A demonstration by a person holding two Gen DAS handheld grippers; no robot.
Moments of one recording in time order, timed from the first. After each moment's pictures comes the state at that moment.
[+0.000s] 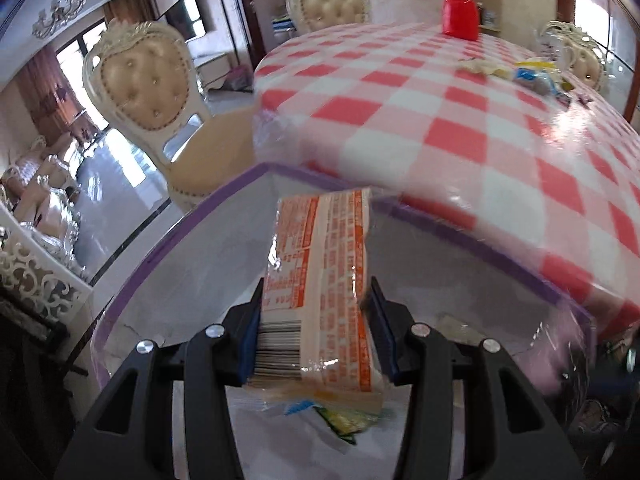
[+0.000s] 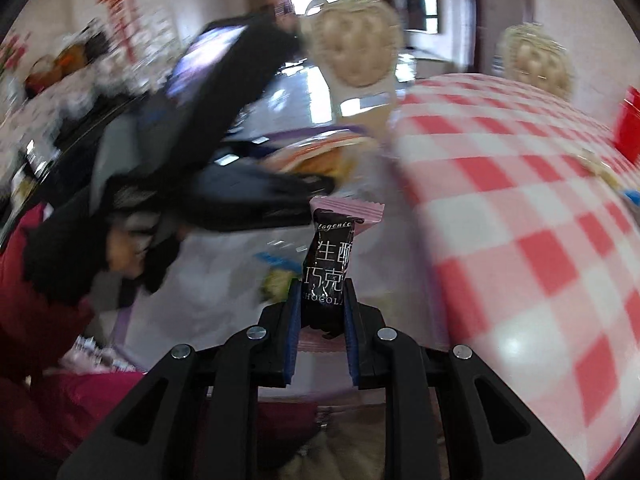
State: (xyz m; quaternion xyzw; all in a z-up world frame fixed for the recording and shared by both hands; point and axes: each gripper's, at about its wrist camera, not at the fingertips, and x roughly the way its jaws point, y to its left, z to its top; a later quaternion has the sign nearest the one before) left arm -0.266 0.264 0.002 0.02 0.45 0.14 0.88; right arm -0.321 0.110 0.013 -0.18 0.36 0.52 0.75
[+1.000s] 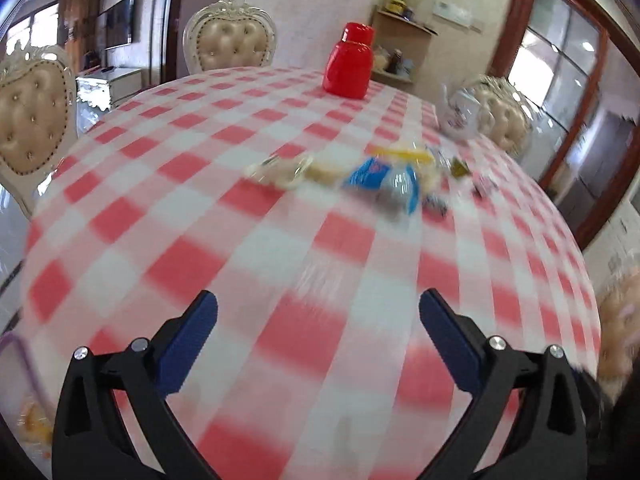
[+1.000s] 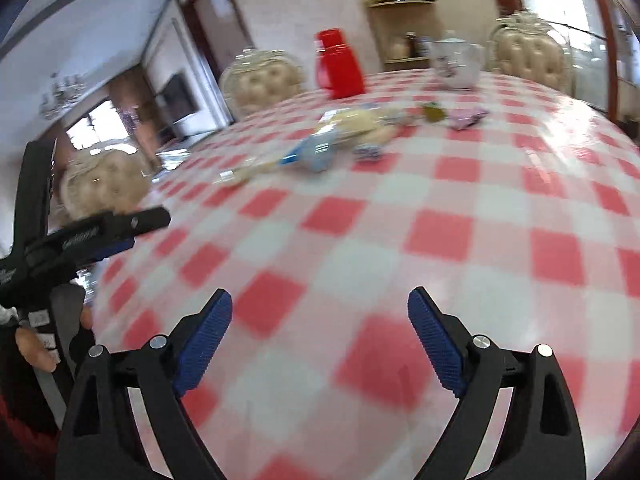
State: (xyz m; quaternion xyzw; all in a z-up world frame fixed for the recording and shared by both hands) left arm -0.046 0.062 0.054 -0.10 0.37 -0.01 0.92; right arm -0.117 -0.186 0.028 0.09 0.35 0.15 0.92
